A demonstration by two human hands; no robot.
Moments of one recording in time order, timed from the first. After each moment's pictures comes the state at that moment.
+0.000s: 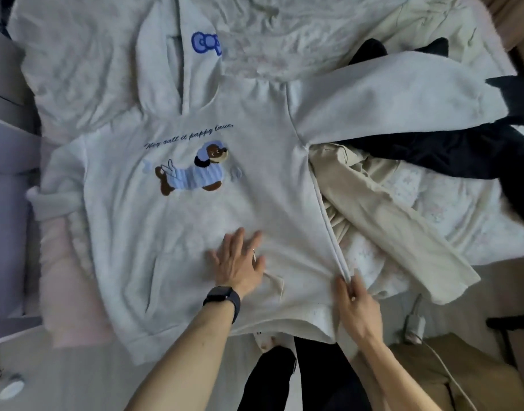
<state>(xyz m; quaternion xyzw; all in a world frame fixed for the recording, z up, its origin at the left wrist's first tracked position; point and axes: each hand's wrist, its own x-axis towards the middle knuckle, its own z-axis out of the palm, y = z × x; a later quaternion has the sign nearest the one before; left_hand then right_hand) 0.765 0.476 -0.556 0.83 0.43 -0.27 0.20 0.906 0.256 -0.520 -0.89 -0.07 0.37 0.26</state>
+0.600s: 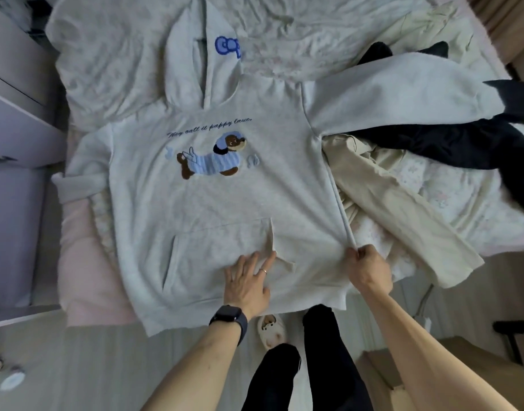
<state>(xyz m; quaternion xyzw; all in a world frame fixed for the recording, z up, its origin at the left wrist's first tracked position) 0.694 0.407 -0.544 0.86 0.36 -0.29 0.20 0.923 0.274 -0.535 -0.94 -0.06 0.31 0.14</state>
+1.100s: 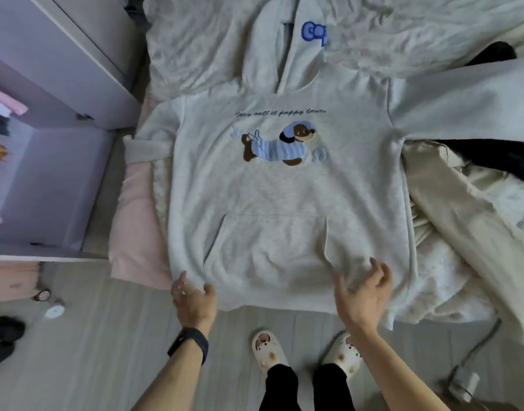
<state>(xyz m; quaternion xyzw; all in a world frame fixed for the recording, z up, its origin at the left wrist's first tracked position) 0.528 0.436 -0.563 0.47 0.83 0.05 0.29 0.809 0.311 -0.564 -0.90 -0.17 0.26 0.29</state>
